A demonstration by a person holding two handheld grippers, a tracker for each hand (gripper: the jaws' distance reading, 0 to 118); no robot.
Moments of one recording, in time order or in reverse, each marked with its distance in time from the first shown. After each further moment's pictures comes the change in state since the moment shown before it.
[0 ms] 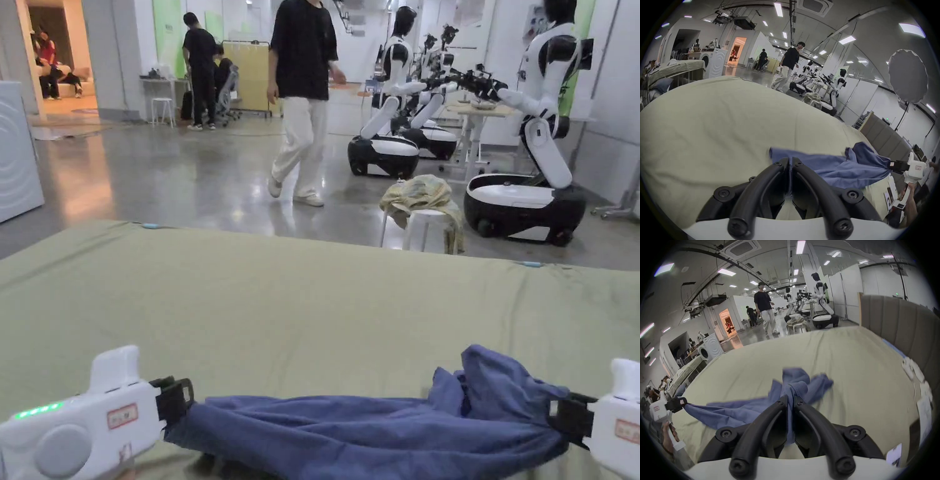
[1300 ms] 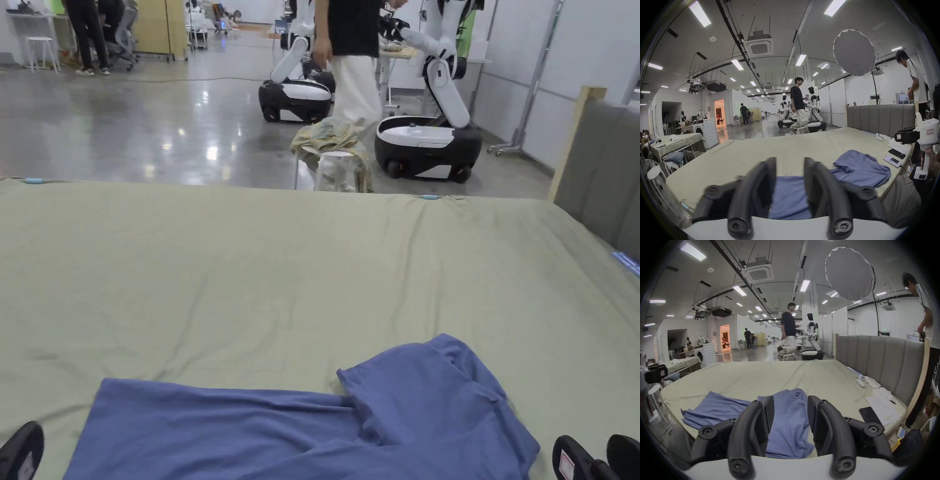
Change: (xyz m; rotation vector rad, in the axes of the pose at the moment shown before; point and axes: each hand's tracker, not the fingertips) left arm 0.117 -0.084 0.240 0.376 -0.041 -0.517; right arm -0.018 -0.122 0.228 0.348 -0.082 0.199
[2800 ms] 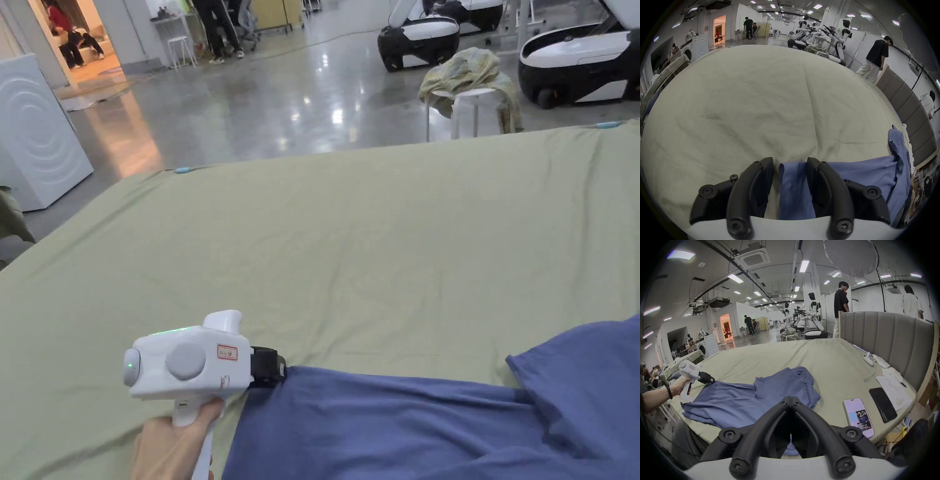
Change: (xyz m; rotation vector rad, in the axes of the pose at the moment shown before) left arm -0.114 -0.133 -0.362 -0.839 -0.018 0.312; right arm 0.039 -0.033 -0.043 -0.190 -0.018 -0.096
